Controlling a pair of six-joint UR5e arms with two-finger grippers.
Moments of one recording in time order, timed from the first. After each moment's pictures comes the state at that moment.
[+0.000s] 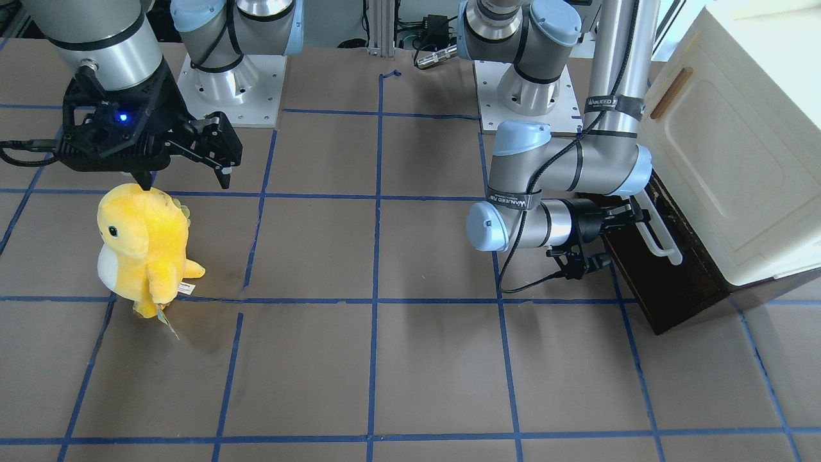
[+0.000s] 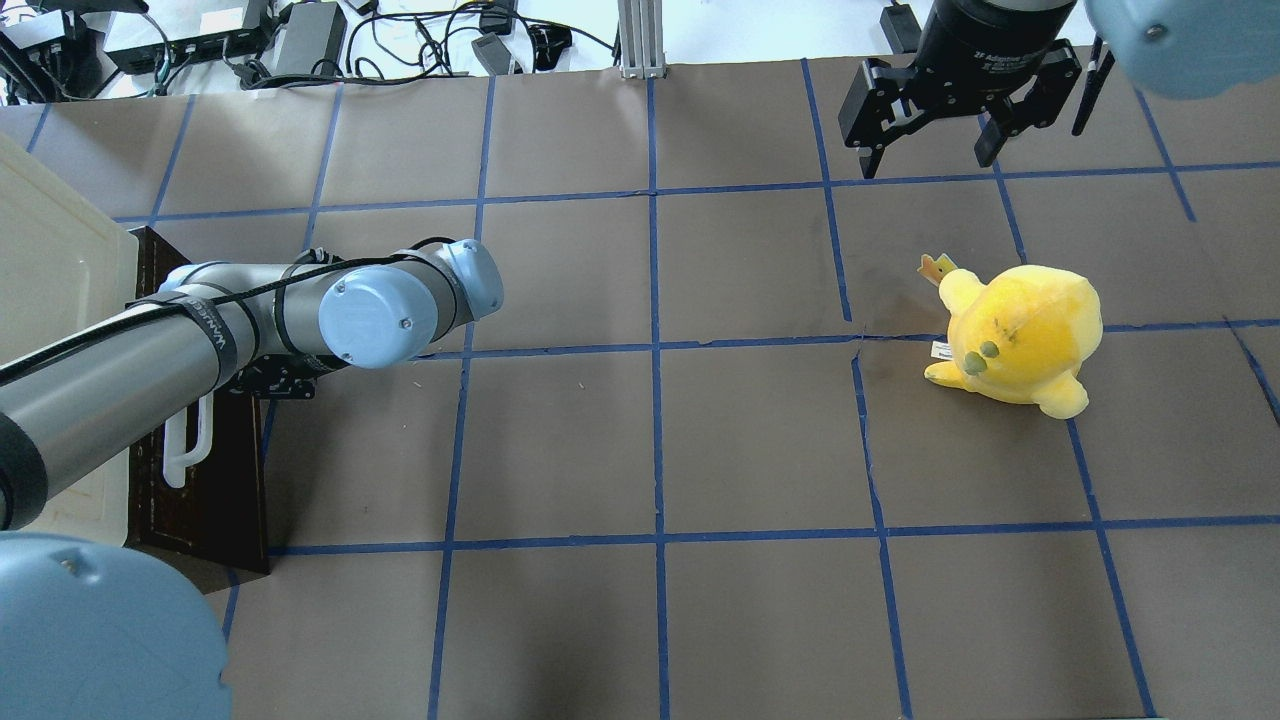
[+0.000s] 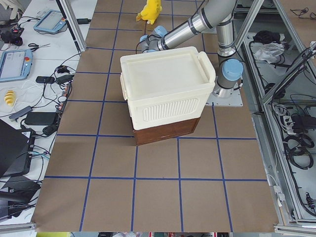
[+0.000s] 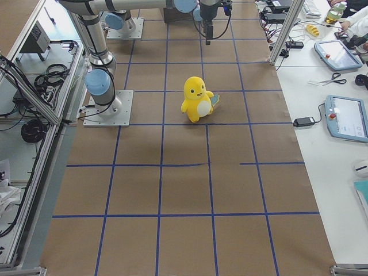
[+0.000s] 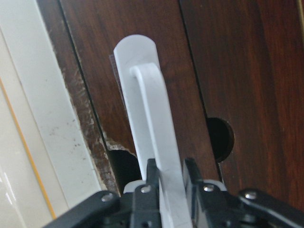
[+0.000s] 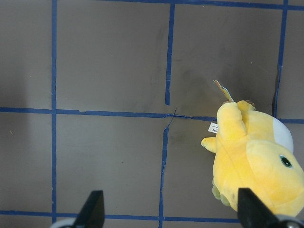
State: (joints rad) left arm -1.65 -1.99 -1.89 -1.72 2.78 -0.69; right arm 1.60 -1.48 1.44 -1.57 -1.58 -0.02
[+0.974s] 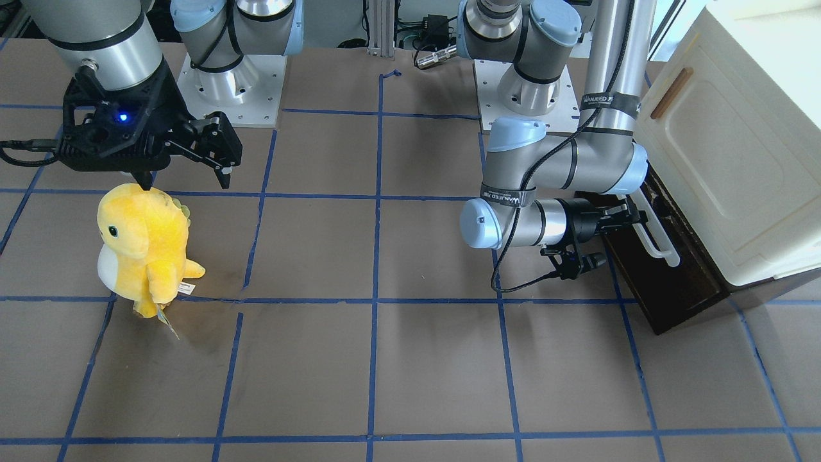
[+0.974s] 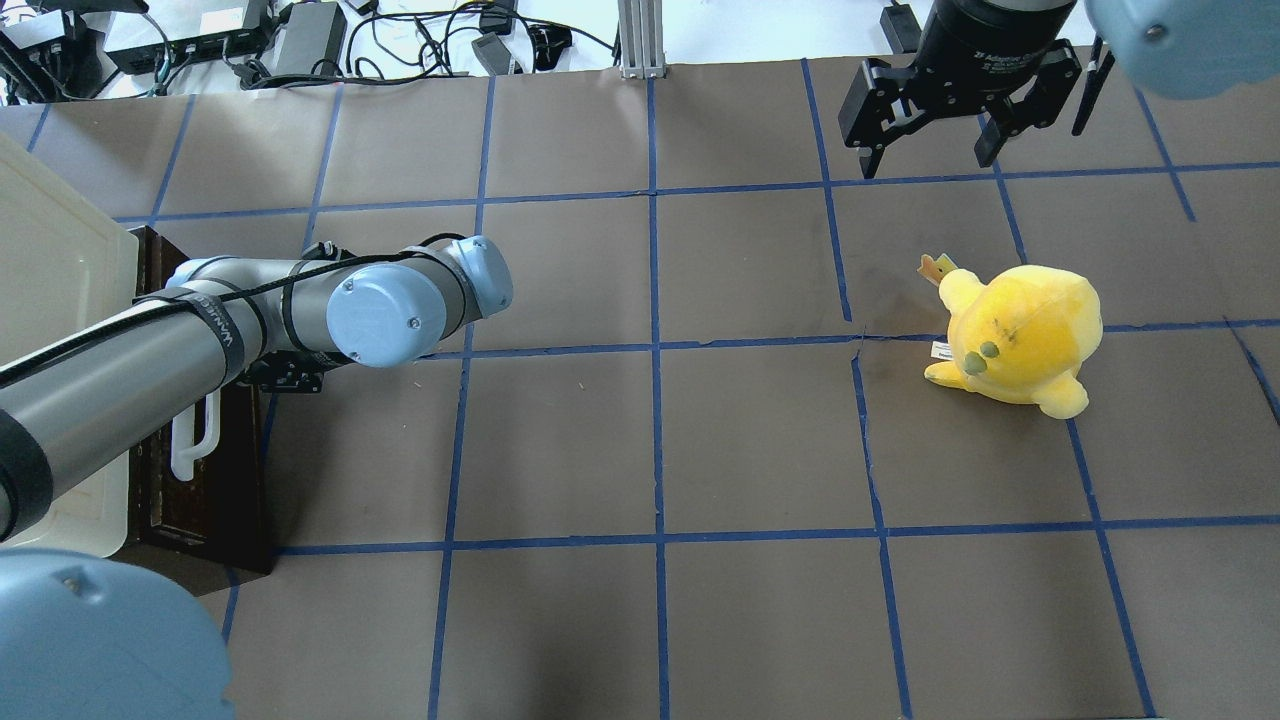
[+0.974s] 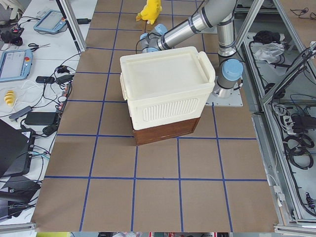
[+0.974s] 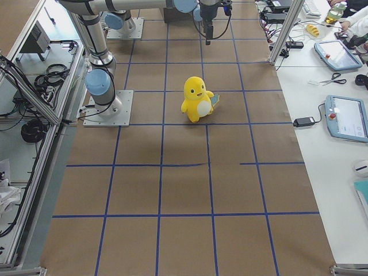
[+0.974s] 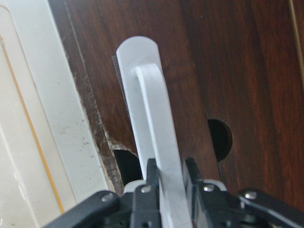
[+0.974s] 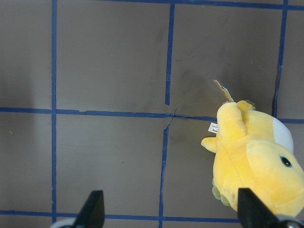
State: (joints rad) left arm -1.67 -1.98 -1.88 -1.72 2.78 -0.68; right arm 1.60 -1.48 1.44 -1.57 -1.58 -0.02
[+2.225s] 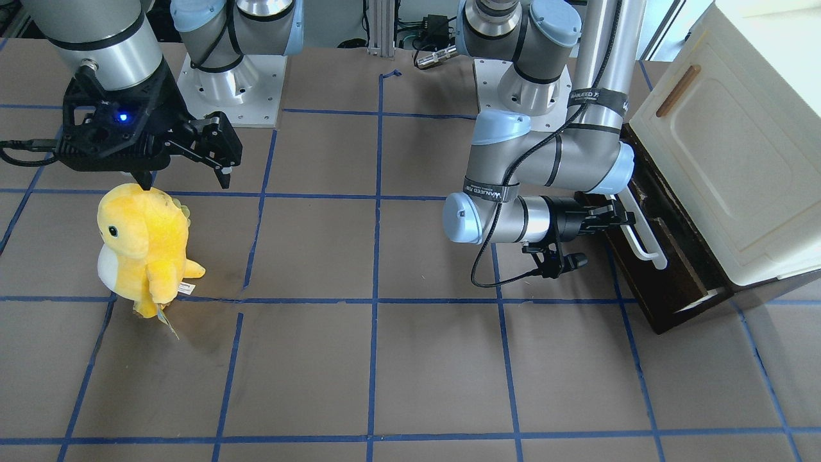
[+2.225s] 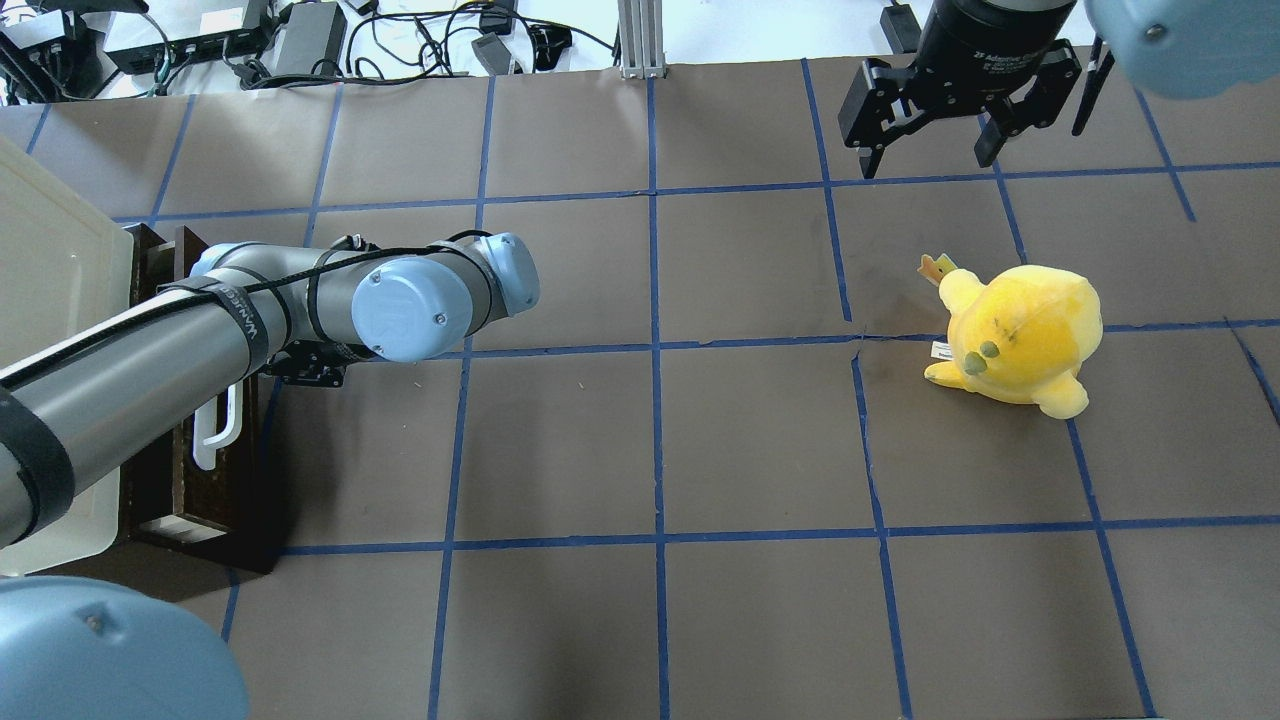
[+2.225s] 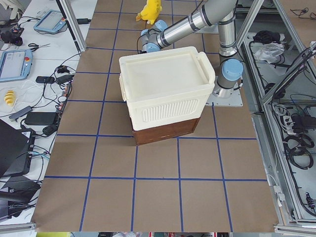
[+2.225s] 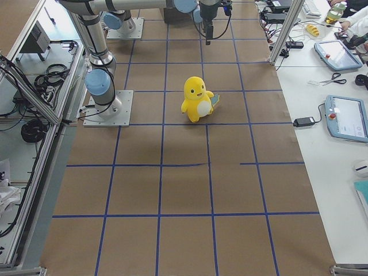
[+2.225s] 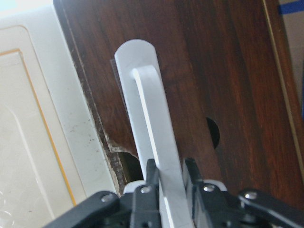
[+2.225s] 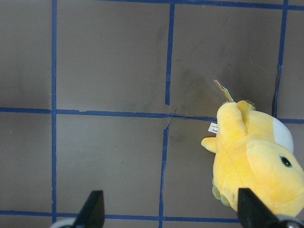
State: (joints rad) left arm -1.72 -1.98 -1.84 -1.77 2.77 -0.66; right arm 1.60 -1.48 1.44 -1.57 -1.58 -0.02
